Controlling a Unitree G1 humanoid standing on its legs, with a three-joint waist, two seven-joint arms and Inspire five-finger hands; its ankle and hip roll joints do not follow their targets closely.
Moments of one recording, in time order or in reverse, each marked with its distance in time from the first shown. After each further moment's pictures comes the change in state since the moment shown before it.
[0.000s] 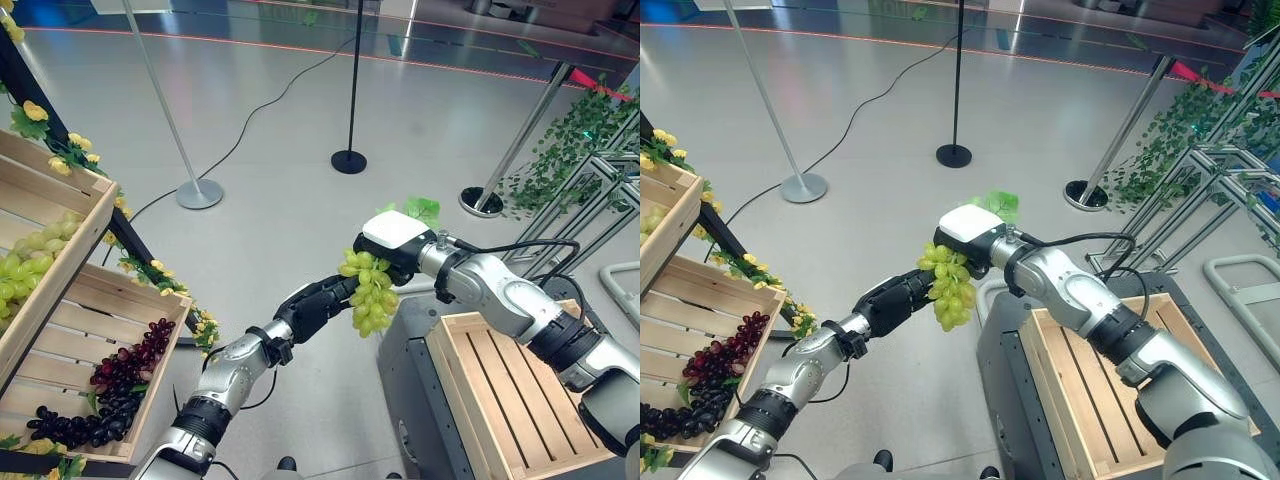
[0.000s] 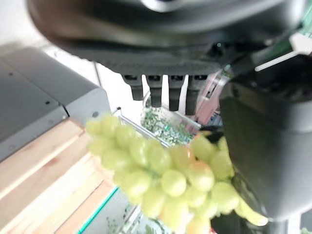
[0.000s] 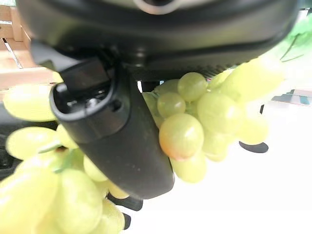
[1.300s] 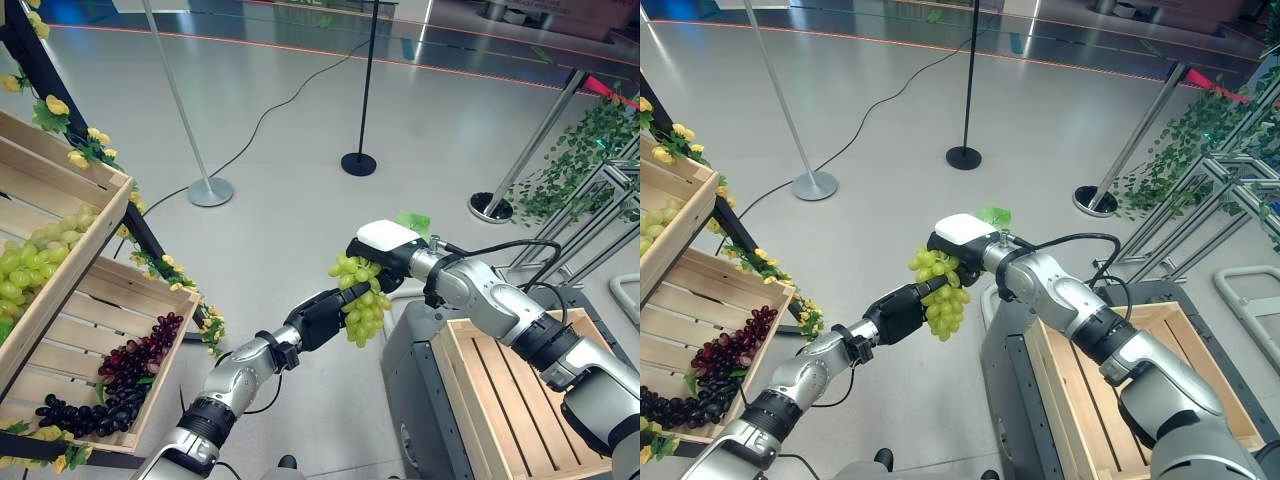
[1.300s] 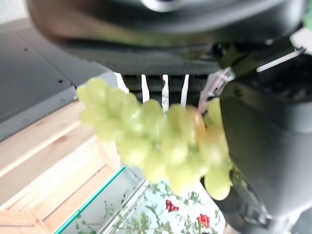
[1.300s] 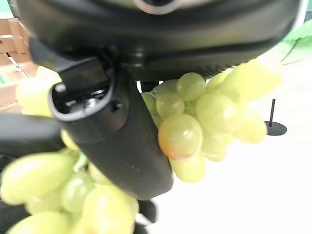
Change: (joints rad) left arm 0.000 -0.014 -0.023 0.023 -0.046 0.057 -0.016; right arm 0.000 0.070 0.001 0.089 0.090 0.001 0.000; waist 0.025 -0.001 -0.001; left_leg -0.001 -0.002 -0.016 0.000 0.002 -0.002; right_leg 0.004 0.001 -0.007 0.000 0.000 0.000
